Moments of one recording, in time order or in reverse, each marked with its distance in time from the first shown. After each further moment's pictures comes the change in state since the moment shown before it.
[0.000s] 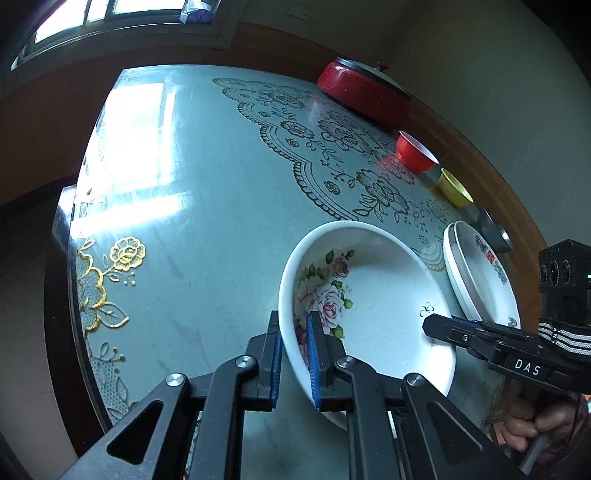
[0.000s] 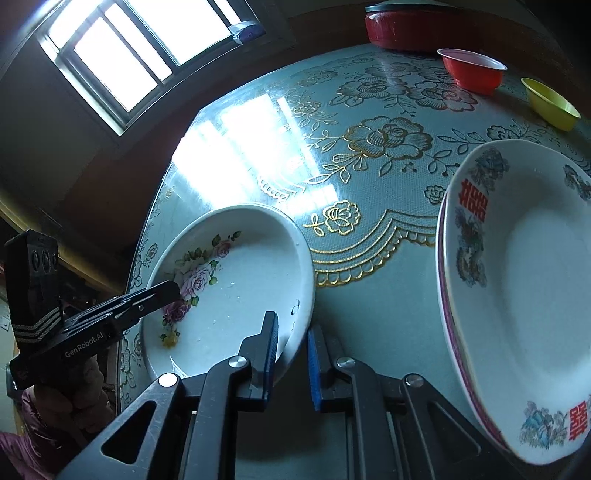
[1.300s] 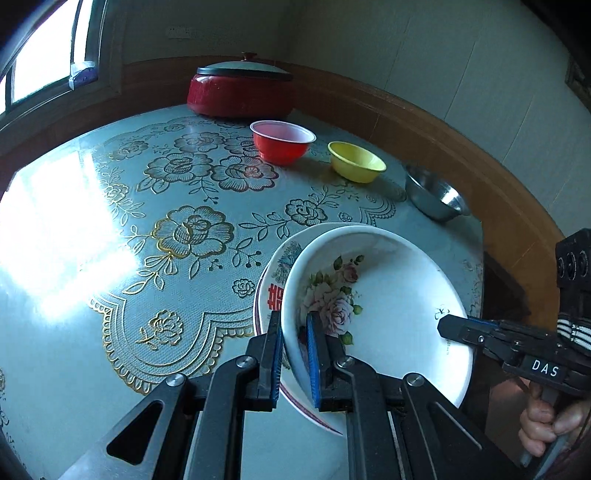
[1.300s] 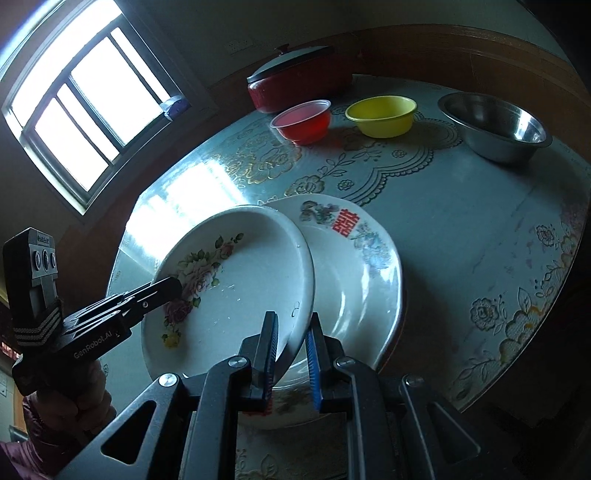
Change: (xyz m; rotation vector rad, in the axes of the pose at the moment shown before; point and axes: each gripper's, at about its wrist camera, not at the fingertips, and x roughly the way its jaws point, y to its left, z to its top) left arm 0.069 -0.220 0.035 0.314 -0.008 -0.039; right arm -0.135 -0.161 -0.017 0.203 -0.202 -0.114
